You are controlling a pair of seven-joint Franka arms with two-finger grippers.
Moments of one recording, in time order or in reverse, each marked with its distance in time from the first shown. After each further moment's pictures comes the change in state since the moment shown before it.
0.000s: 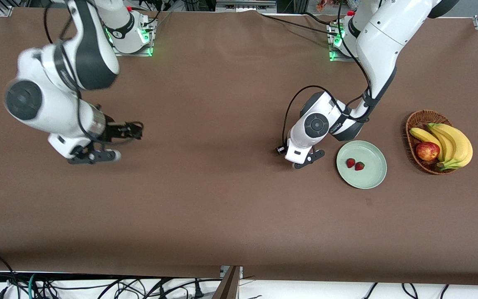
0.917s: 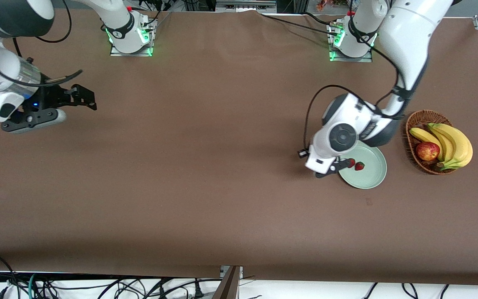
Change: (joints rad) left arm 0.125 -0.094 0.020 0.181 0.028 -0.427 0.308; right arm -0.065 -0.188 0.014 -0.042 -0.100 -0.121 -0.150
